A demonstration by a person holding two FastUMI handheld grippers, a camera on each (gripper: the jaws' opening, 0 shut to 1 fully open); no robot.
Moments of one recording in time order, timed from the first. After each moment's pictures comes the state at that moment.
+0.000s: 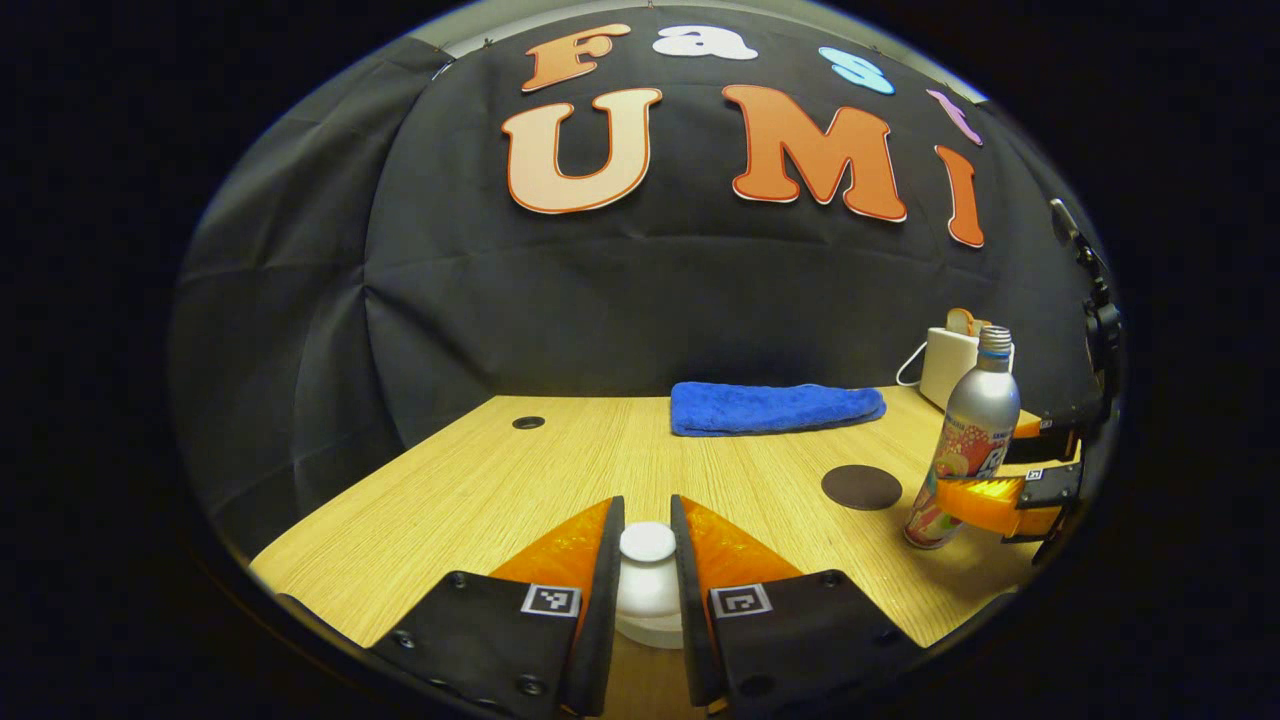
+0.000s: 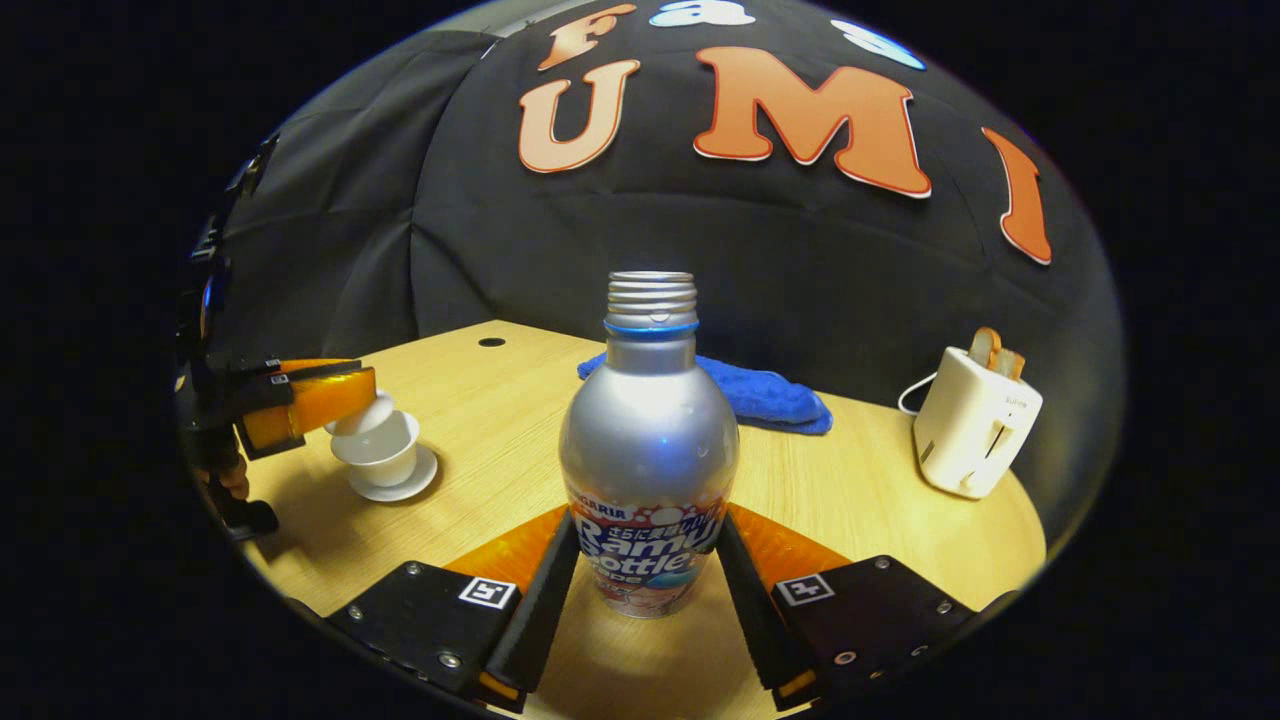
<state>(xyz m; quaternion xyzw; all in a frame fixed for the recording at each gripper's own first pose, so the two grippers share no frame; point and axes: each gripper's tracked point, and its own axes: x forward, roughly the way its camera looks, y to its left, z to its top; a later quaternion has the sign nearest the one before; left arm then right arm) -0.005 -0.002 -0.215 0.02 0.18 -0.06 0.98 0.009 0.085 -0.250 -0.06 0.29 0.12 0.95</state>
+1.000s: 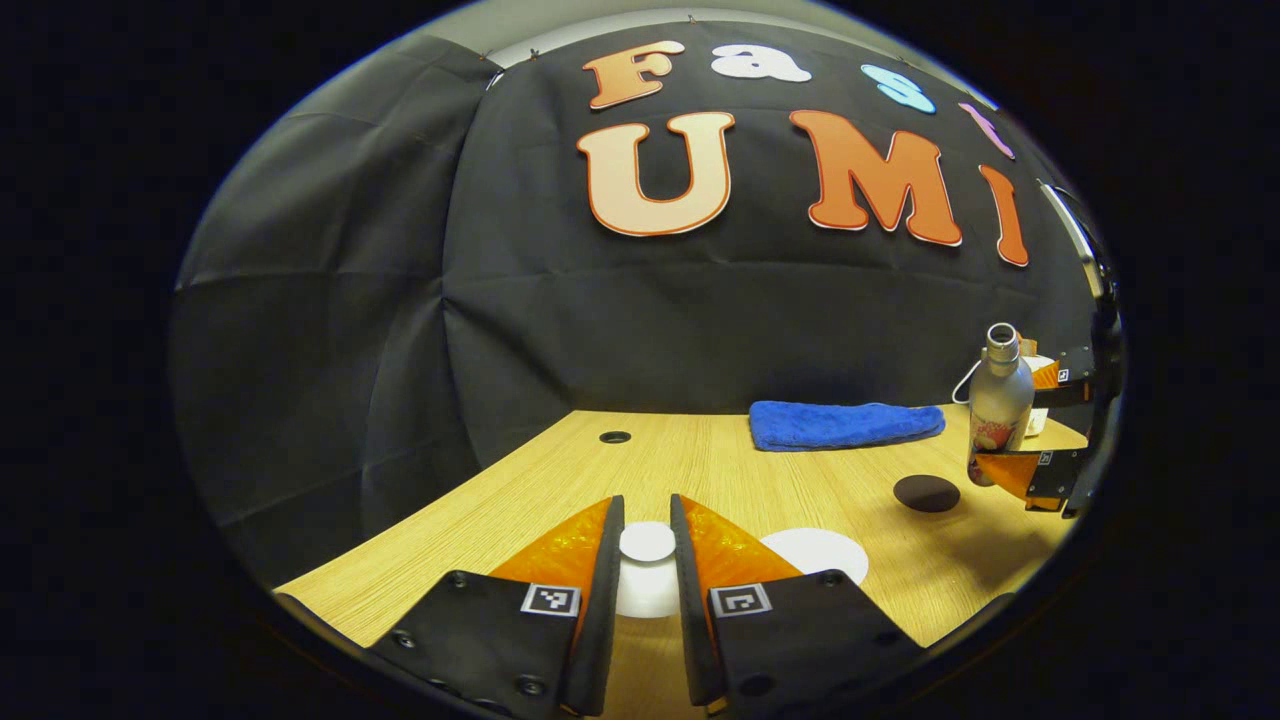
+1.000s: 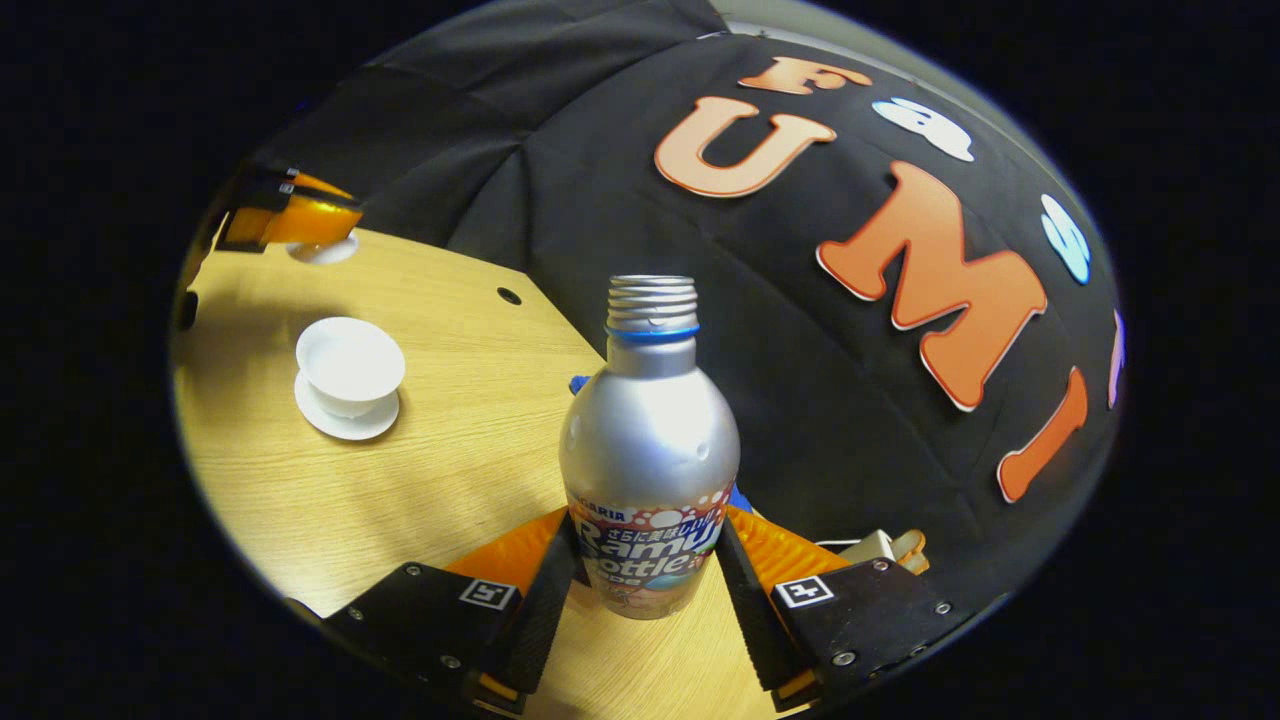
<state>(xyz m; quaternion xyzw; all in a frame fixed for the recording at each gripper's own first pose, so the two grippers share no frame) -0.030 0.086 -0.186 0.02 0.16 0.02 0.99 0.047 0.114 -0.212 -0.34 0.19 0.17 0.90</state>
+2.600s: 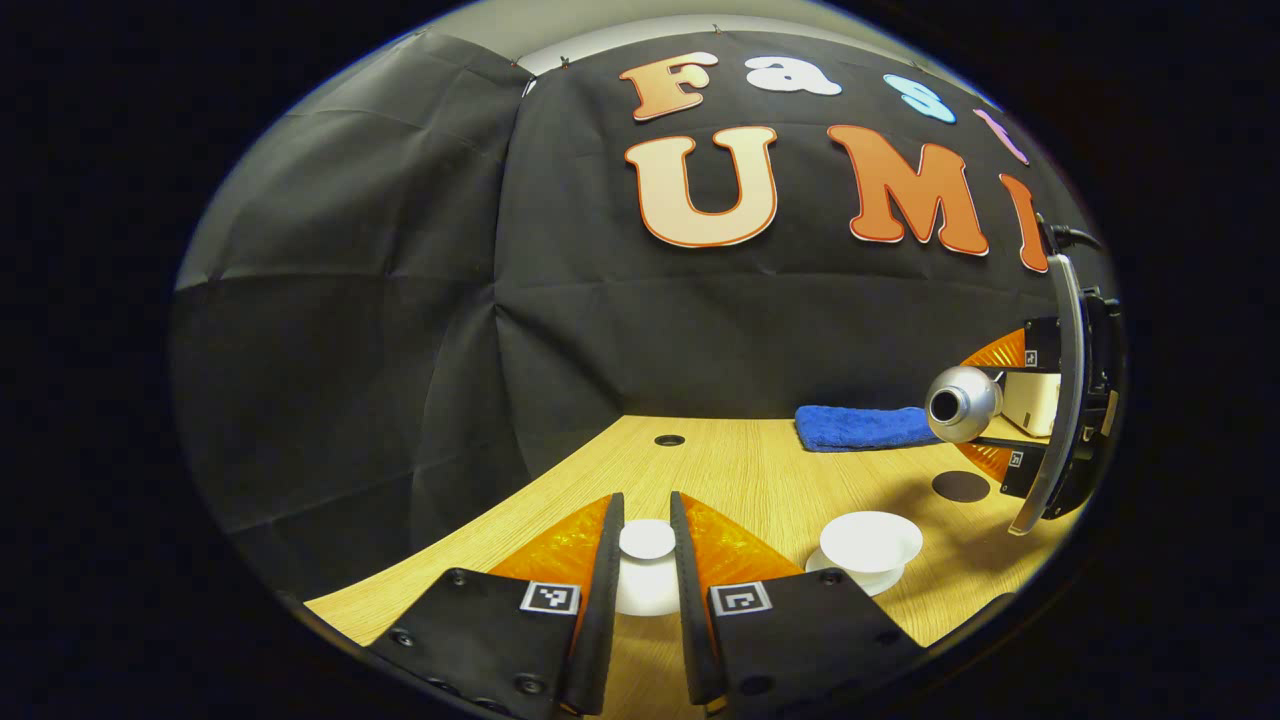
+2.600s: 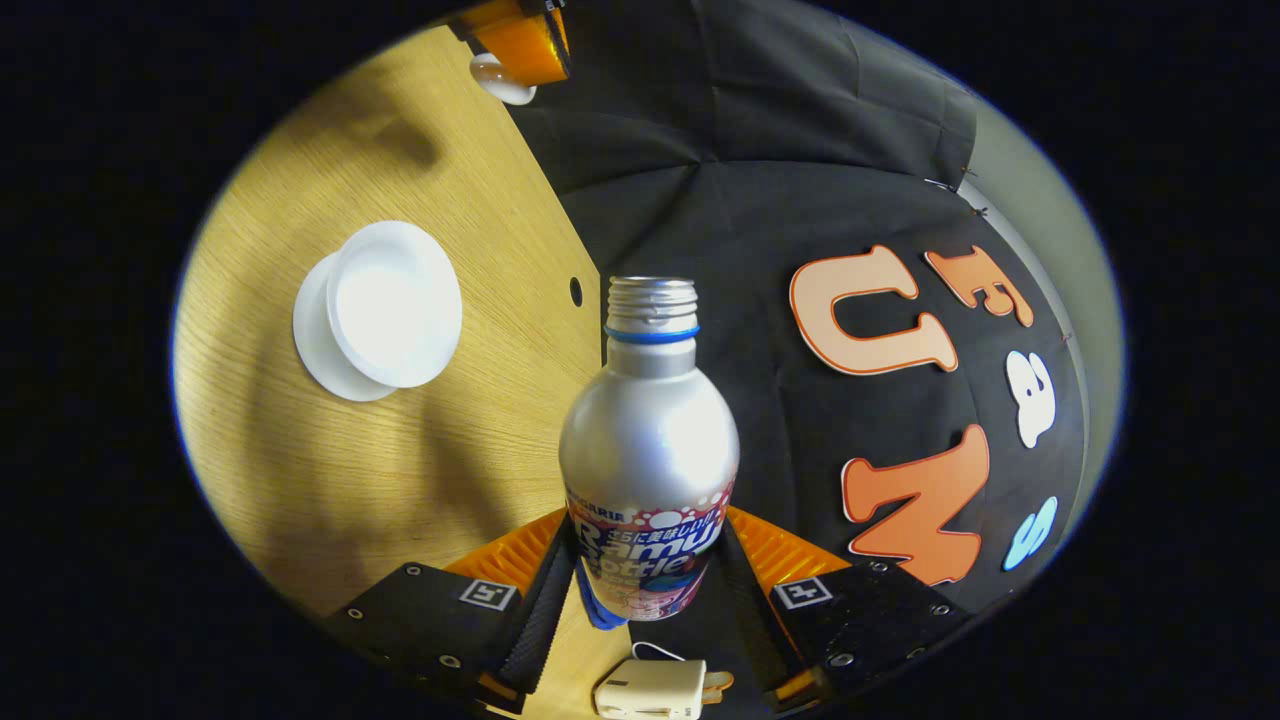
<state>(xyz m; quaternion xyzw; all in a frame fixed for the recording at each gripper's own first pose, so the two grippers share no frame) -0.054 0.148 -0.176 0.02 0.15 0.06 0.99 0.033 0.188 -0.211 -0.62 0.04 0.21 0.76</state>
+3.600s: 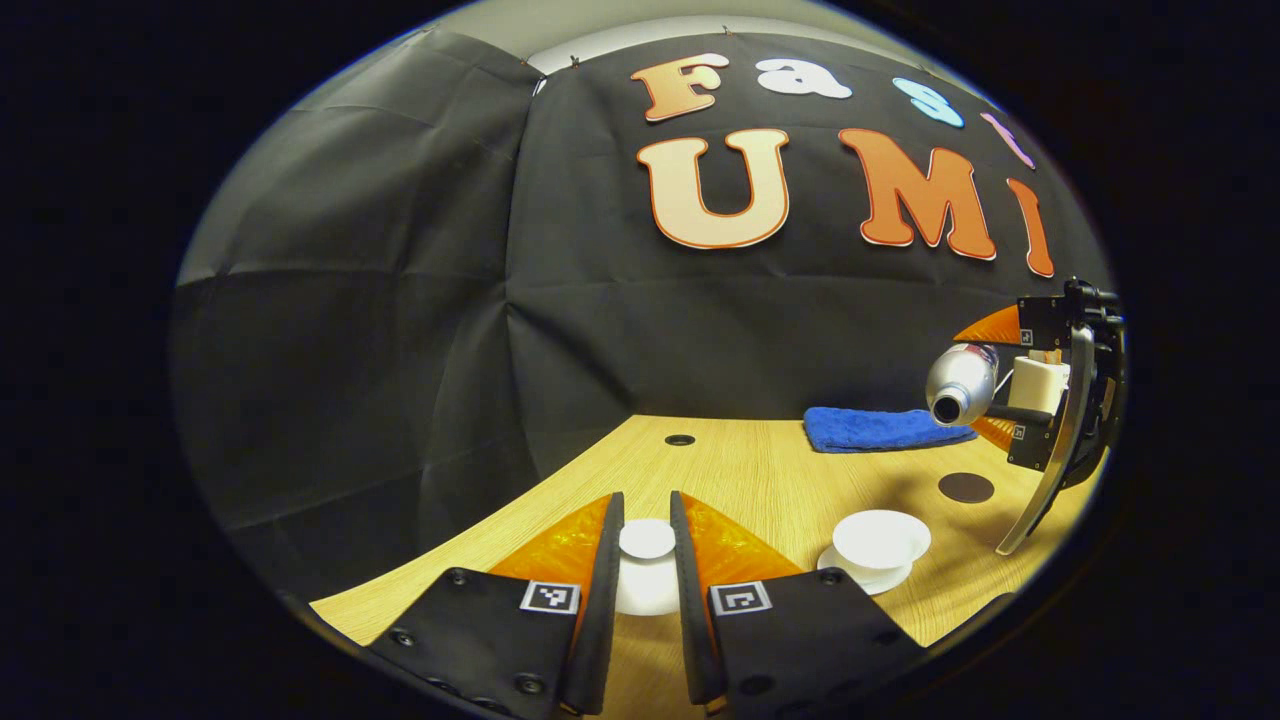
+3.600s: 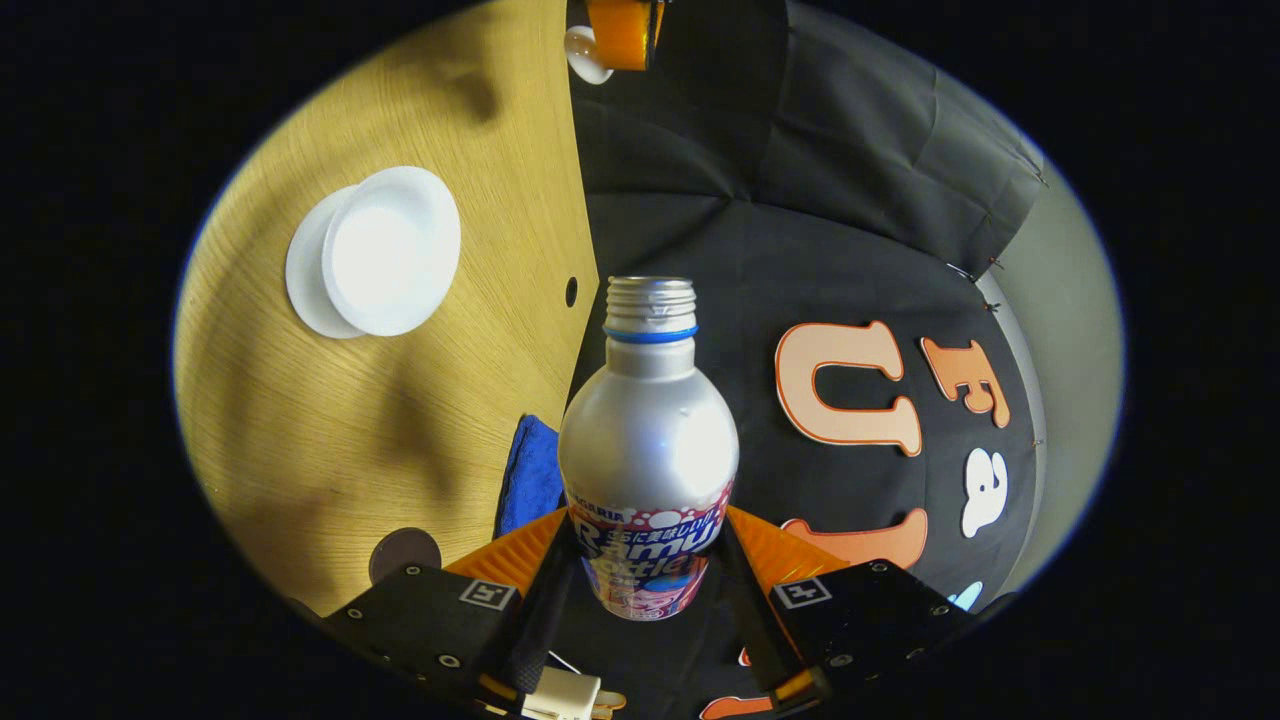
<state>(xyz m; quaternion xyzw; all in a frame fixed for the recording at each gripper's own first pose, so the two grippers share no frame) -0.060 0.161 -0.175 0.02 0.15 0.07 0.99 0.029 0.190 -0.208 -0.71 -0.04 0.22 0.67</state>
